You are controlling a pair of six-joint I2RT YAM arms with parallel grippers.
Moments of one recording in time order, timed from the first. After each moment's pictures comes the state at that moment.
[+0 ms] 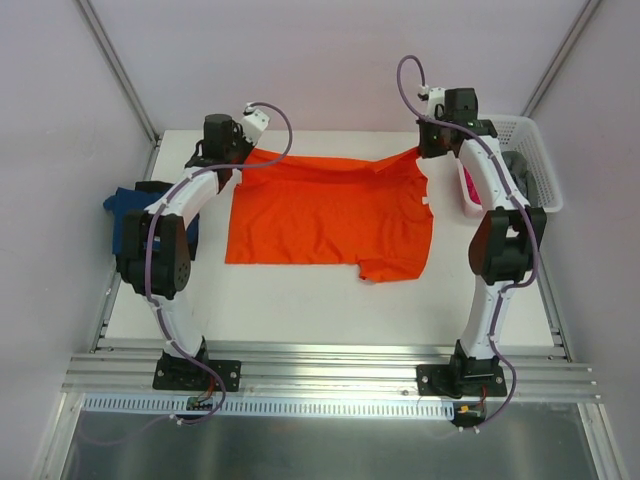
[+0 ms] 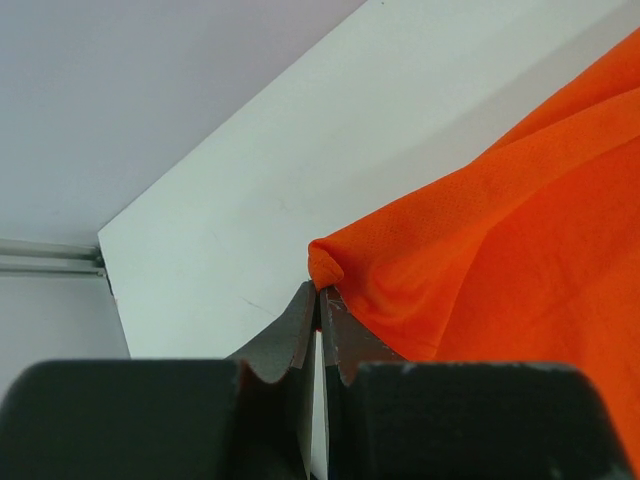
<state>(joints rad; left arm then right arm) -0.14 1.87 1.46 -0.05 0.05 0.55 0.10 2.05 2.01 -0.70 -0.19 -0.15</state>
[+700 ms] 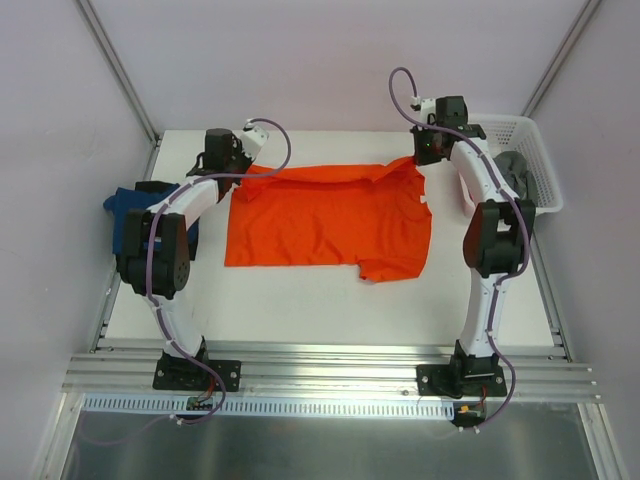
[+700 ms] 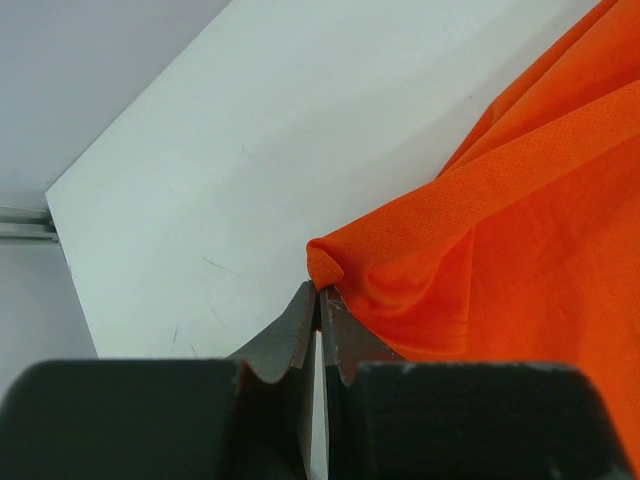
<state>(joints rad) -0.13 1.87 1.34 -0.03 0.05 0.56 0.12 2.14 2.00 -0.69 -0.17 -0.17</state>
